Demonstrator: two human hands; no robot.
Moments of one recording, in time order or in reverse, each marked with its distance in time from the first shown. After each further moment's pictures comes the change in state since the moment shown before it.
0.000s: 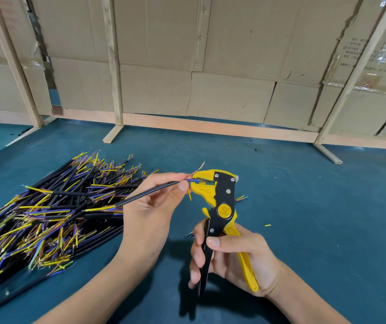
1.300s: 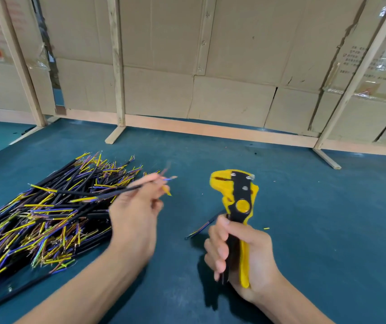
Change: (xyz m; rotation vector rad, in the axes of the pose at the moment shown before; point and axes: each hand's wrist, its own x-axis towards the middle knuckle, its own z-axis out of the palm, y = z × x) left_hand 0.018 -0.002 -0.016 -0.210 0.333 -0.350; right_hand -0.003 0.005 0.010 0.042 0.420 -0.131
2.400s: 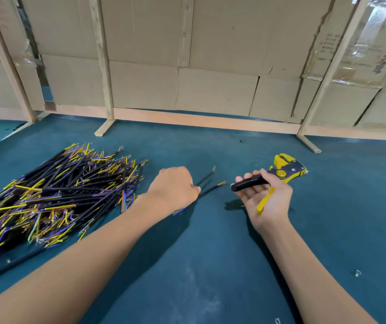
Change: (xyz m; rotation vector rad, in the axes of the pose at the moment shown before) left_hand 0.008 -0.027 0.066 1.760 -0.547 0.182; right_hand 0.015 -0.050 -0.082 0.298 0.565 -0.364
